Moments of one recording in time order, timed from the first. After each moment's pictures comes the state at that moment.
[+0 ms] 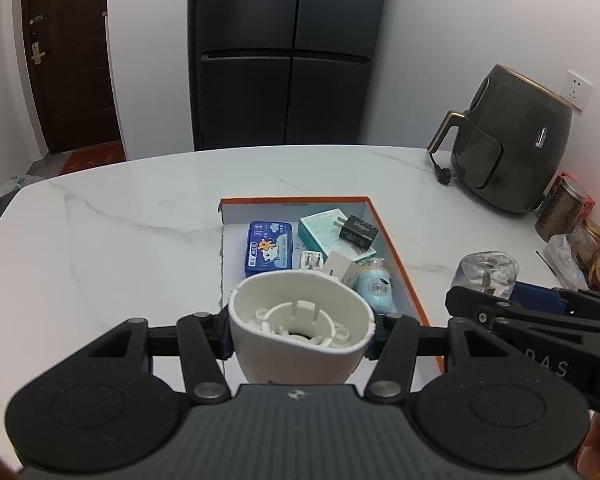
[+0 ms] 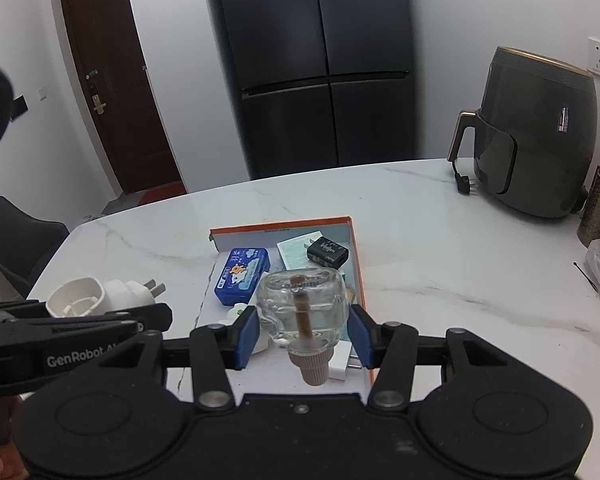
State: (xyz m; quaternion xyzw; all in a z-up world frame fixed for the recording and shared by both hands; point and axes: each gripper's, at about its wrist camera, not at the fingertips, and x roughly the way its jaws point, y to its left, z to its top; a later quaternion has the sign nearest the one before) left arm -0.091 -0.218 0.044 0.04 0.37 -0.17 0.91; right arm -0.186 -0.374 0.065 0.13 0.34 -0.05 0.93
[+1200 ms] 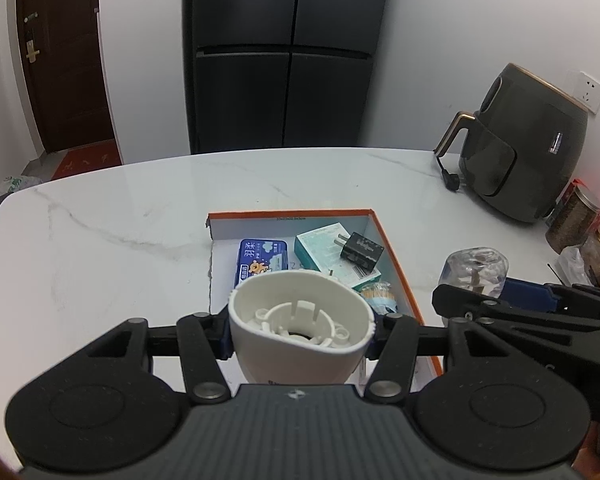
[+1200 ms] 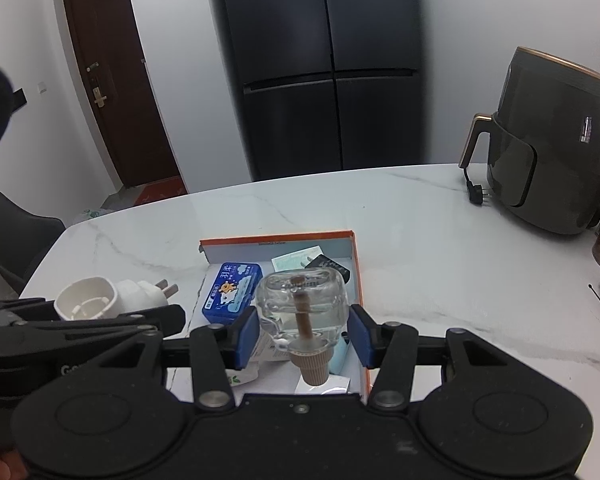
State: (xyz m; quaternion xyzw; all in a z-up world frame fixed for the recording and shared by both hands) left arm -0.049 -0.239 0.035 0.03 0.38 -0.17 0.91; right arm -0.138 -0.385 0.057 0.12 0.35 -0.05 0.93
